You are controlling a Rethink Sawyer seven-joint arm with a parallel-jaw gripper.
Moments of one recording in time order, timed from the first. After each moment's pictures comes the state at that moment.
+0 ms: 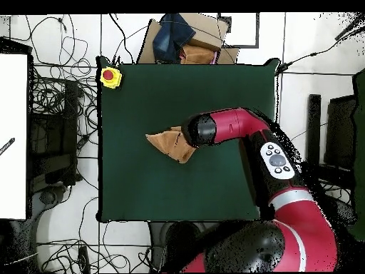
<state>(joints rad) -0.57 -0.42 0.49 1.45 -0.70 0.80 0.72</state>
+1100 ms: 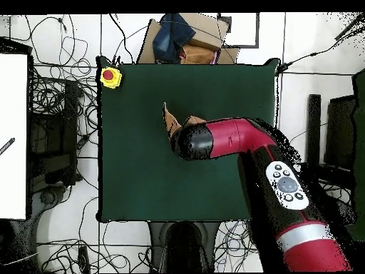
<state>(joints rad) -0.57 -0.68 0.49 1.69 -0.54 0.80 0.72</state>
